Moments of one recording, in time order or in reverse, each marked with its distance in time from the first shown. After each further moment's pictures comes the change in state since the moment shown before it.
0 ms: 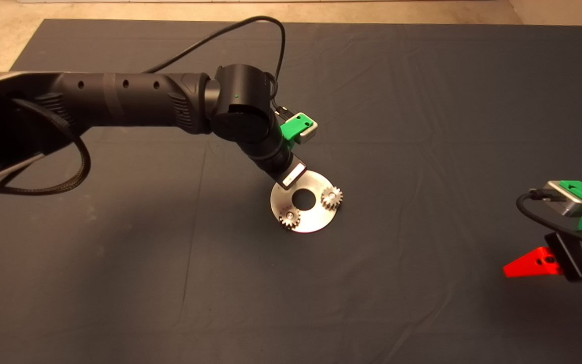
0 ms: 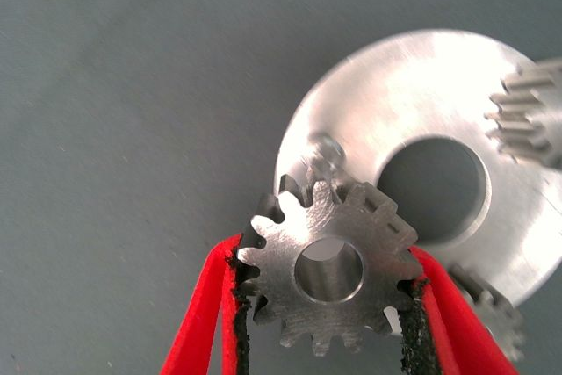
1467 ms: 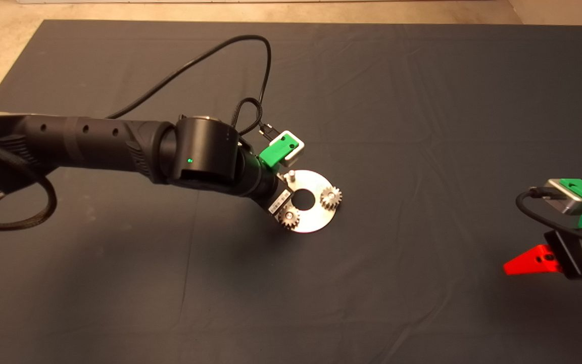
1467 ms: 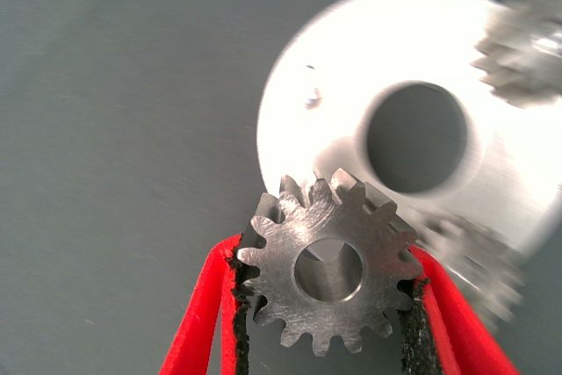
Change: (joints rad) left arm 0.083 -0.124 0.222 0.242 0.014 -0.119; right arm 0.000 0.004 -0.006 -0.006 -0.013 0.004
